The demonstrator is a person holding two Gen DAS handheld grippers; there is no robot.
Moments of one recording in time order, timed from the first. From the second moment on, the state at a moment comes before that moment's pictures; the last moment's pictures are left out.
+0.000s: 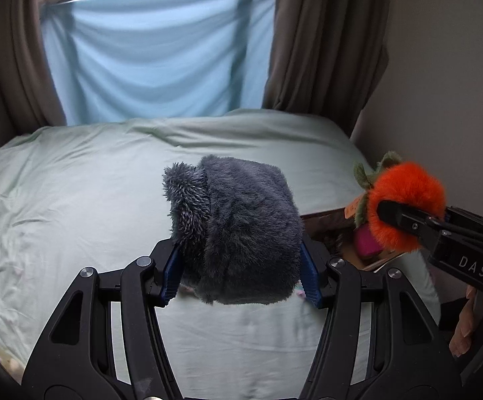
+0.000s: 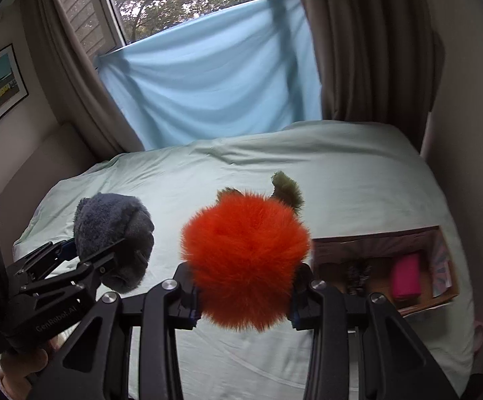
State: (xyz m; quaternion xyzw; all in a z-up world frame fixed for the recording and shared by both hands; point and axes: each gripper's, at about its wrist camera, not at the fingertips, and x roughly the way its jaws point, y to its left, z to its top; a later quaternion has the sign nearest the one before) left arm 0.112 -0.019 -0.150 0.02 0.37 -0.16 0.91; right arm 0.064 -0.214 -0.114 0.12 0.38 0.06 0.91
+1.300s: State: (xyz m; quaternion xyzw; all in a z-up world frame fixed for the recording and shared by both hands) left arm 0.220 -0.343 -0.366 0.09 0.60 -0.21 0.77; right arm 0.175 -0.487 -0.323 0.11 0.62 -0.01 0.78
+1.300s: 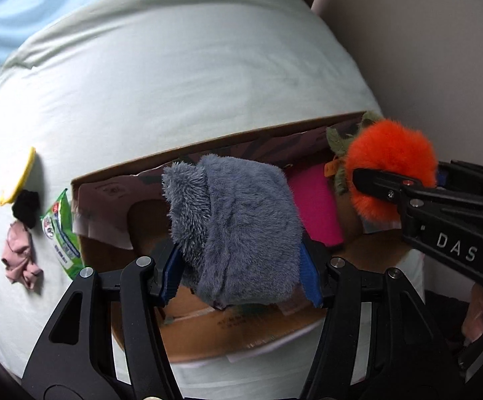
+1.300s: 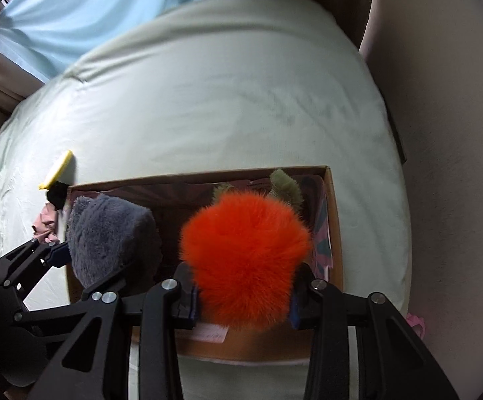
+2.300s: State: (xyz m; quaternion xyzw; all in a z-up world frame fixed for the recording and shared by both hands) left arm 0.201 -0.309 -0.303 0.10 0.58 -0.19 0.79; right arm 0.155 -0.490 -0.280 0.13 0.57 -0.02 0.81
